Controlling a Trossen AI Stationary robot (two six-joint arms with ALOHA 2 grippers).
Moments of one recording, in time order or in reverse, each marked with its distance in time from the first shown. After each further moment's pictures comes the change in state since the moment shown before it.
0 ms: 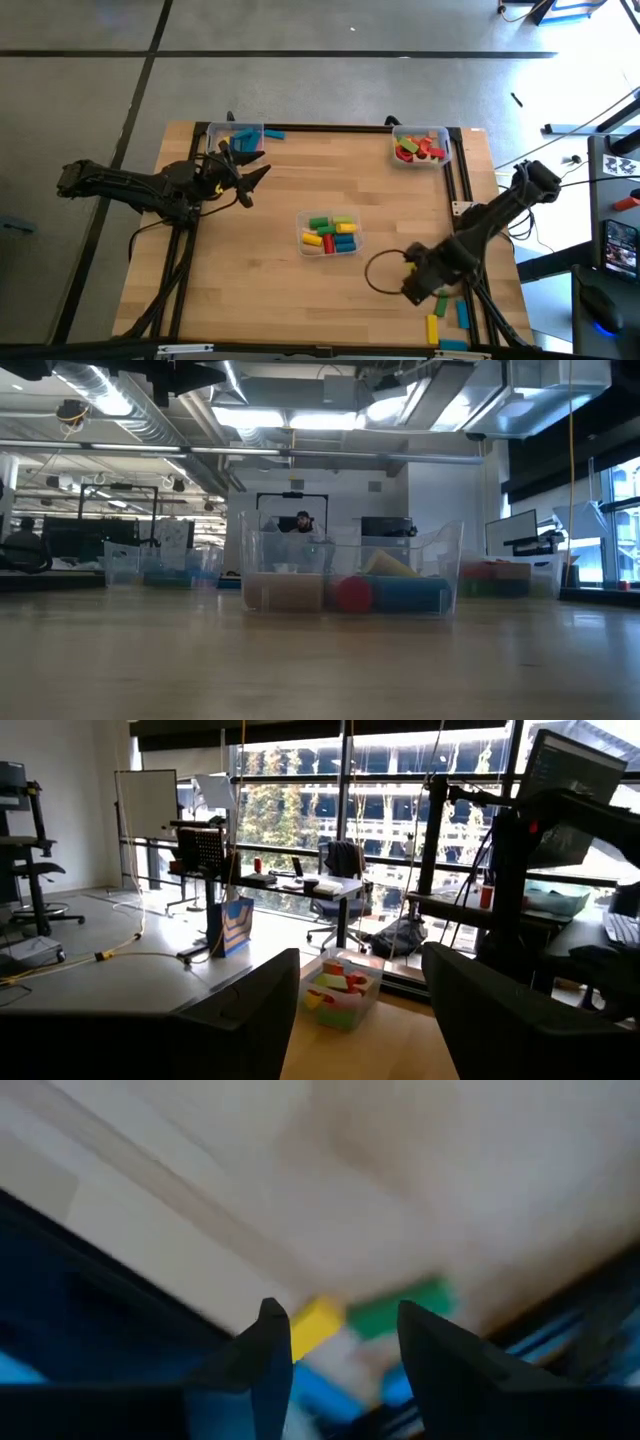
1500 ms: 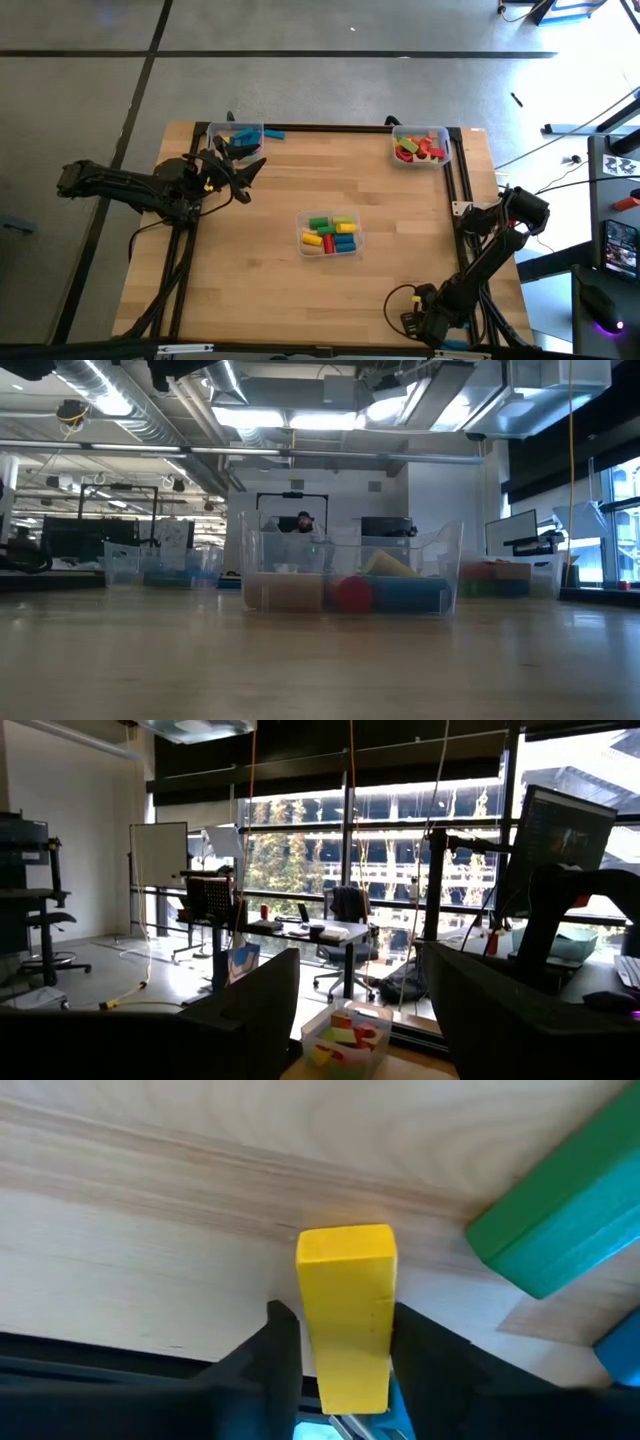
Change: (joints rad) left arm 0.000 0.000 0.001 0.153 0.000 0.105; right arm 0.269 0.286 -0.188 0.609 -0.032 0.760
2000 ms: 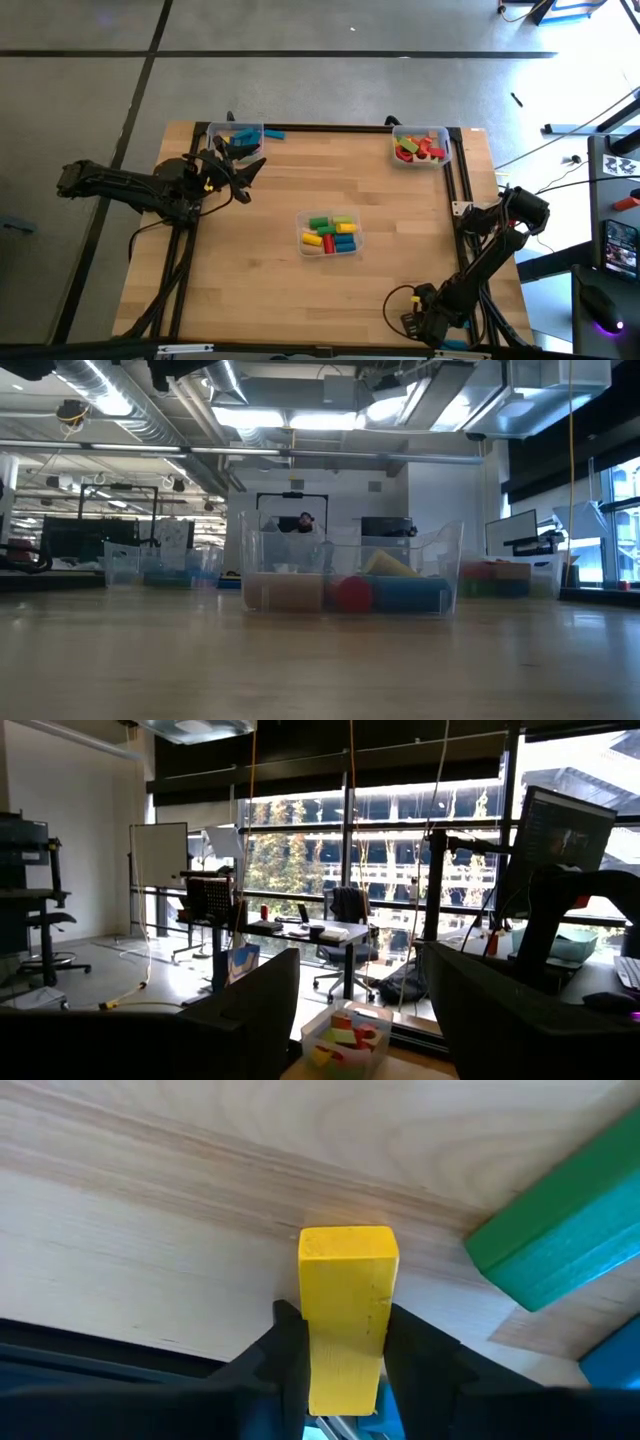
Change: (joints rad) left arm 0.000 0.000 0.000 0.002 0.000 0.000; right arm -0.001 -0.001 0.000 -0.008 0.000 -0.069
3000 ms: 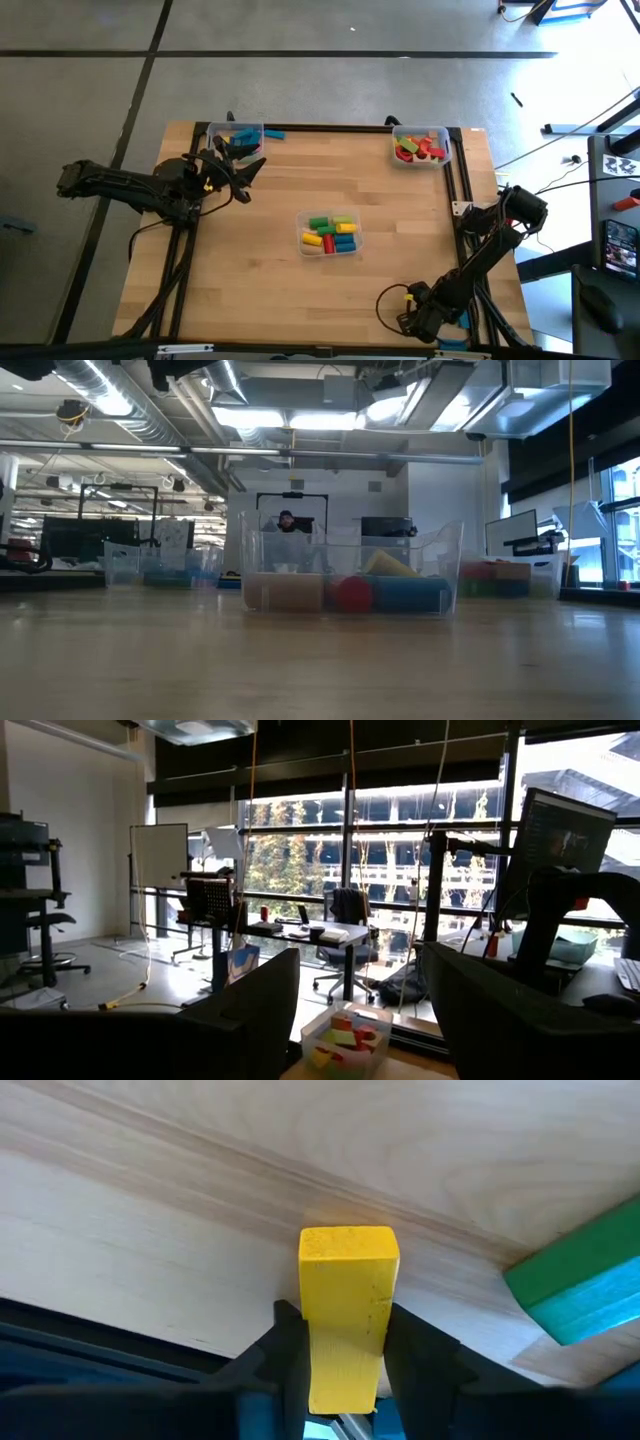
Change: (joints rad) left arm 0.000 0.000 0.000 0.003 0.000 0.000; right arm -0.049 0.000 -0.002 0.023 -0.018 -0.116
